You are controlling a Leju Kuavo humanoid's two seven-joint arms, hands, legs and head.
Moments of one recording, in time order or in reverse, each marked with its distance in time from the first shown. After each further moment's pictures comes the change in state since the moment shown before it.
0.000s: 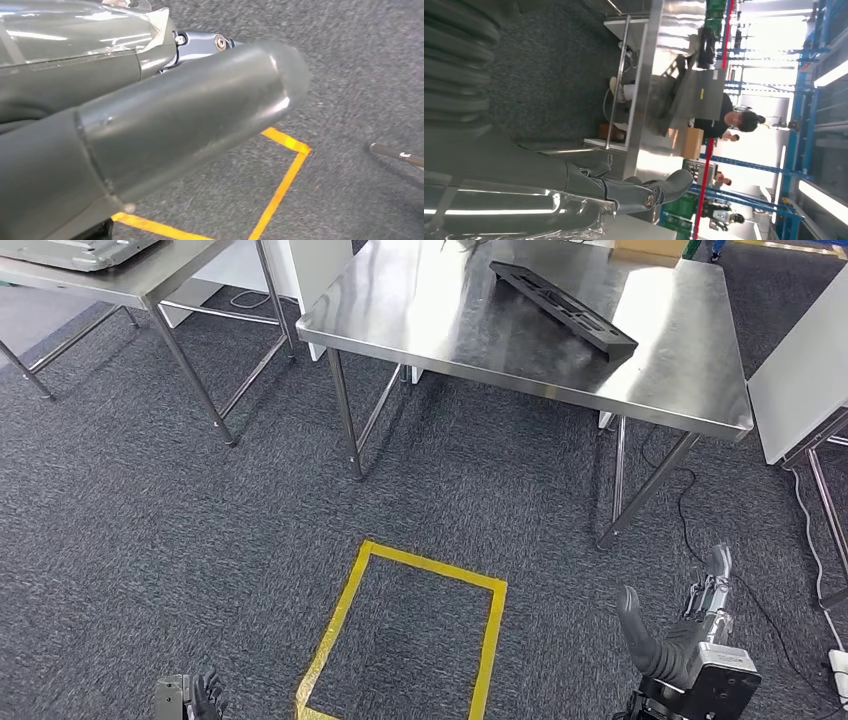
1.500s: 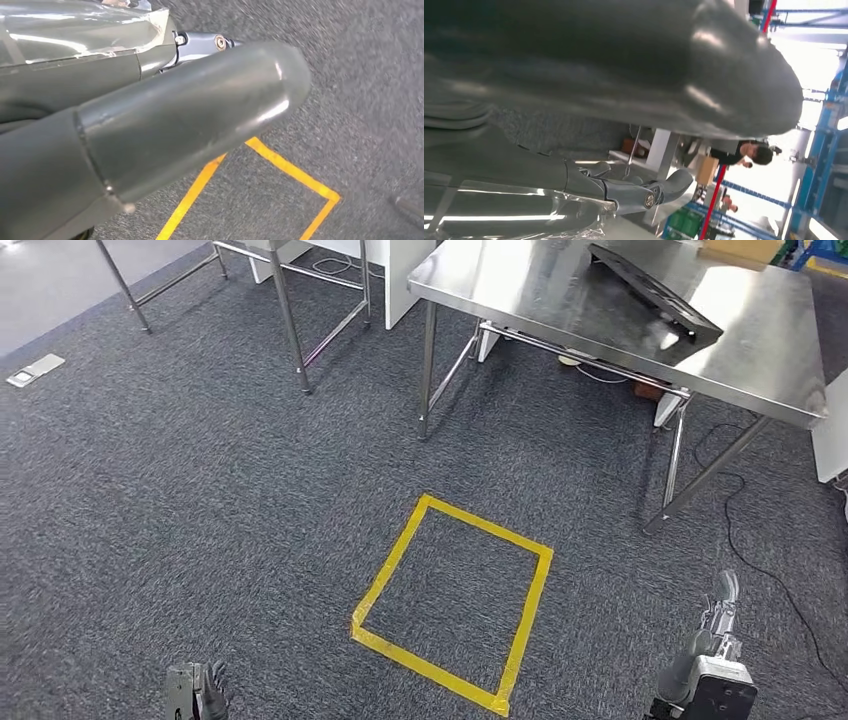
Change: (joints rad) left arm -0.029 0.001 -0.070 0.038 0.025 0.044 0.002; right arm 0.046 -0.051 -0.018 0.038 0.012 -0.064 0.018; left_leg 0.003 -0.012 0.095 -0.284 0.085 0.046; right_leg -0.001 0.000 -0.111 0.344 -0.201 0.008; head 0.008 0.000
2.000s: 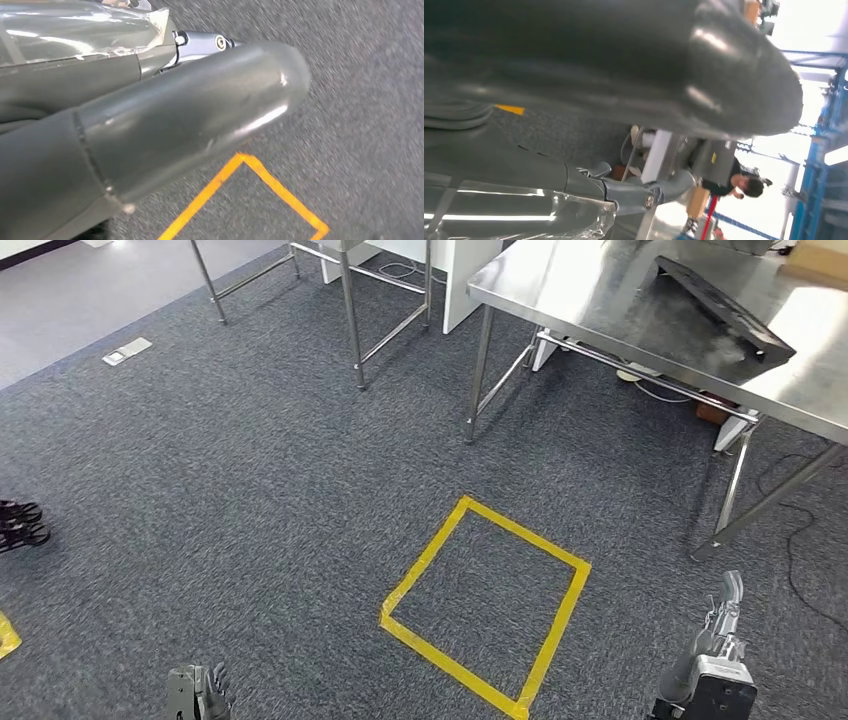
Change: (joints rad) left arm -0.001 -0.006 -0.005 0.007 0.001 0.007 0.002; right arm 0.007 -0.001 -0.003 -0.014 0.003 -0.013 0.003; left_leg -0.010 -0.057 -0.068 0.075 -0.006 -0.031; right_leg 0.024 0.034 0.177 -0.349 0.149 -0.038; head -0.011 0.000
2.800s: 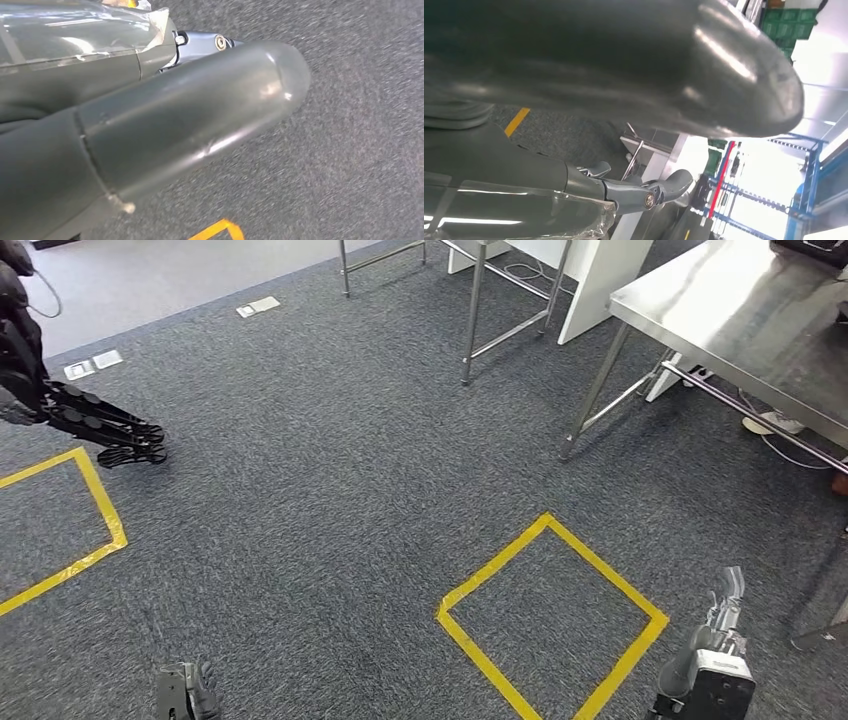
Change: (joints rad) left arm -0.003 0.005 -0.001 0.000 0.075 0.053 -0.003; right arm -0.028 -0.004 -0.004 0.020 0.027 -0.009 0.009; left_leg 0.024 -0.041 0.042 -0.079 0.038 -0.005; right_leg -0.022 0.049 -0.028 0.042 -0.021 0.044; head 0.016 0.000
